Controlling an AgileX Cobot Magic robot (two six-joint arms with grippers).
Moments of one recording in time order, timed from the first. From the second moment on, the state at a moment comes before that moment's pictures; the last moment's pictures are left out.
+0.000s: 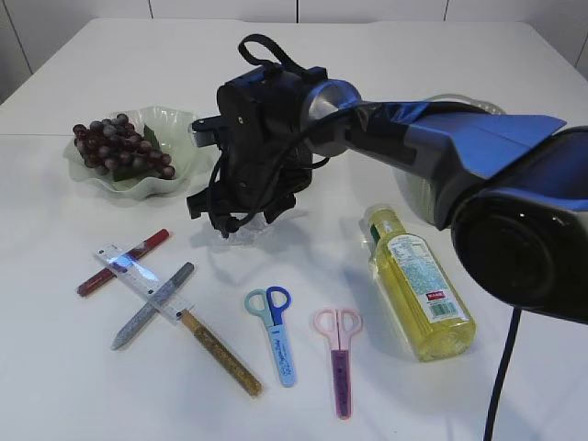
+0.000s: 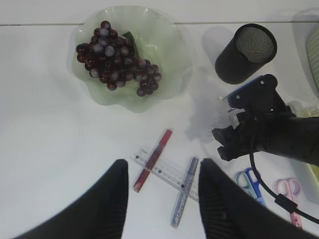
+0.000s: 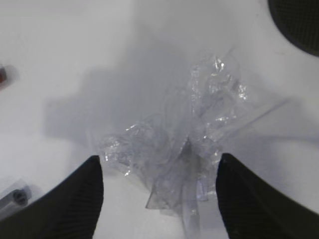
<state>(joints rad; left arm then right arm) -0.11 1.53 -1.80 -0.14 1.26 -0.05 0.63 2.52 -2.25 -0.08 1.01 0.26</state>
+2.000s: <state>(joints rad) -0.11 1.53 -1.80 -0.14 1.26 -0.05 0.63 2.56 -2.35 -0.10 0.97 0.26</state>
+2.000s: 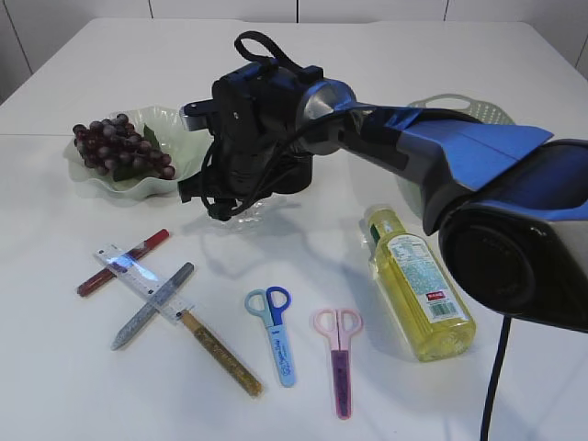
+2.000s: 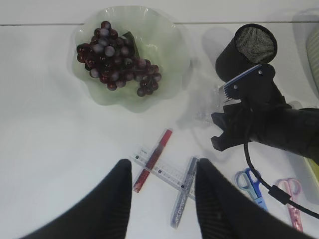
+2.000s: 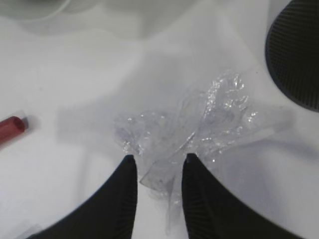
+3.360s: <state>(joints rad) -0.11 1.53 -1.80 -0.14 1.26 -0.05 0.63 2.59 -2.39 -0.10 1.01 0.26</state>
